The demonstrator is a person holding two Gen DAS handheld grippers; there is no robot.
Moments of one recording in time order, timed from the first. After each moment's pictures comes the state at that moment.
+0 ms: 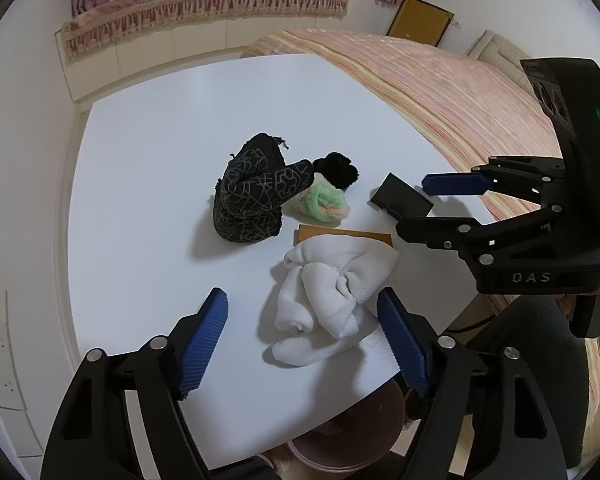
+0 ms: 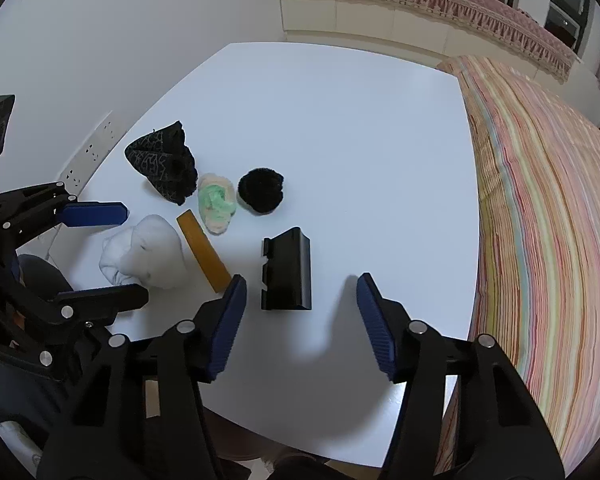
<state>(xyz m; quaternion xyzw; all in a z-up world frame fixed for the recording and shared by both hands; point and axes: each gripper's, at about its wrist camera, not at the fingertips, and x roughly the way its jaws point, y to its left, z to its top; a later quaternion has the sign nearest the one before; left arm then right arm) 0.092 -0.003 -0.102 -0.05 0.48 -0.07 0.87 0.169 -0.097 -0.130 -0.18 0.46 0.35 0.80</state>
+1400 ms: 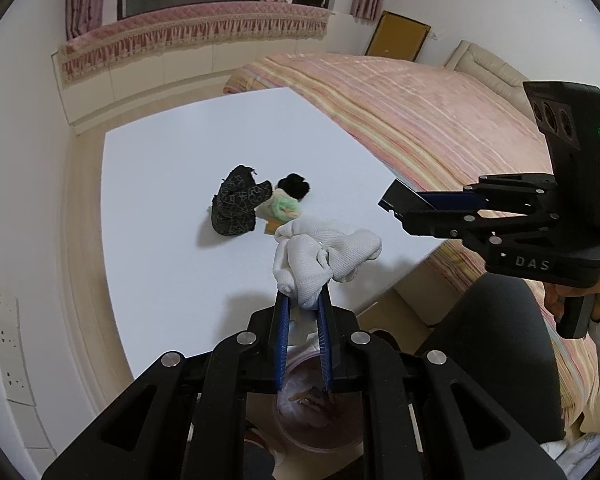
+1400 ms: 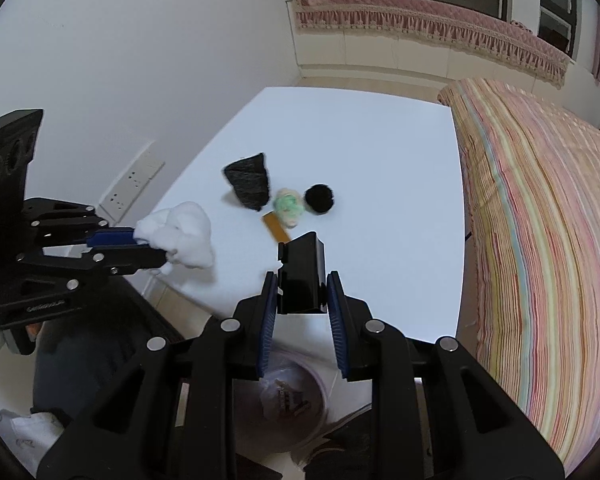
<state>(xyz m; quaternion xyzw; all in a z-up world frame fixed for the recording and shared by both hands) 0.032 -0.012 -0.048 -0.04 0.45 -0.09 0.89 0.094 -0.133 -0.074 -0.12 0.42 0.38 0.81</state>
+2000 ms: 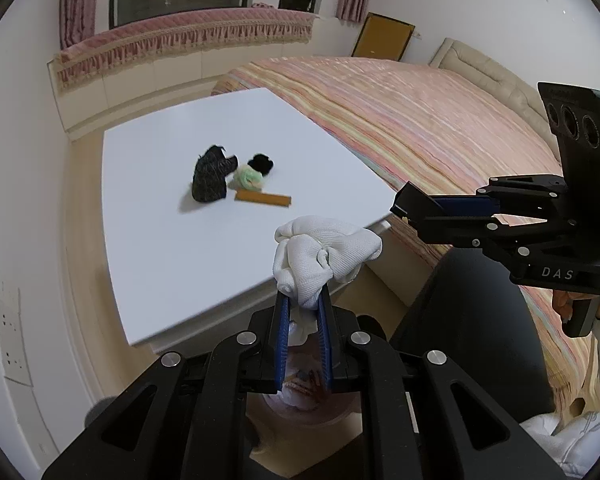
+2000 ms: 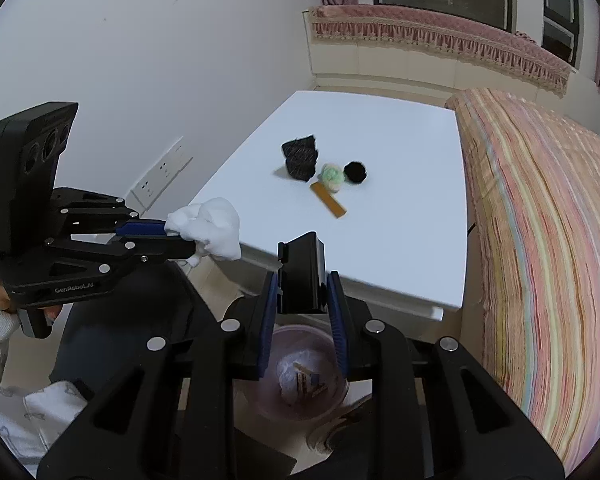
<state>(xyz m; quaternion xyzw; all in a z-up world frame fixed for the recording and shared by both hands) -0.022 -0.036 -0.040 -0.03 0.44 -0.11 0.89 0.015 -0.159 -0.057 -0.12 0.41 0.40 0.81</state>
